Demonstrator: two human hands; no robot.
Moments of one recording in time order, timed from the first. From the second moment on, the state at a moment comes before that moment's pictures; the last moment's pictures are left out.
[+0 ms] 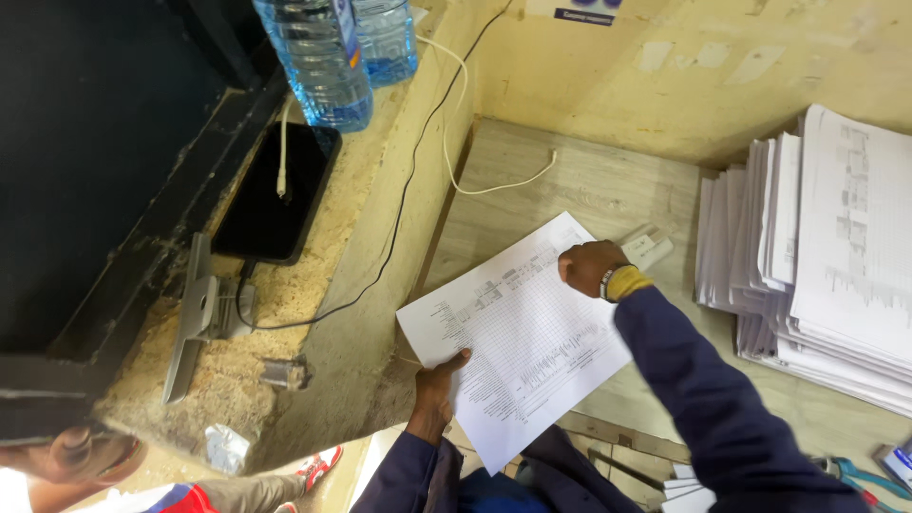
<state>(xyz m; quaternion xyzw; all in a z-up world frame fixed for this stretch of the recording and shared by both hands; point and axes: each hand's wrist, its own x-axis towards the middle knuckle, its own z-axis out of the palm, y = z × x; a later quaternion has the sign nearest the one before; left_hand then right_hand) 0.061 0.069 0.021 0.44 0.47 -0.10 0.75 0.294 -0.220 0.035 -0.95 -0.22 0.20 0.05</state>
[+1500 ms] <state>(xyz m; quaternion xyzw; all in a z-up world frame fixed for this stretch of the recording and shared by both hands) 0.018 0.058 0.027 0.49 0.50 -0.14 0.70 0.208 -0.338 -0.081 -0.93 0.16 0.09 0.31</state>
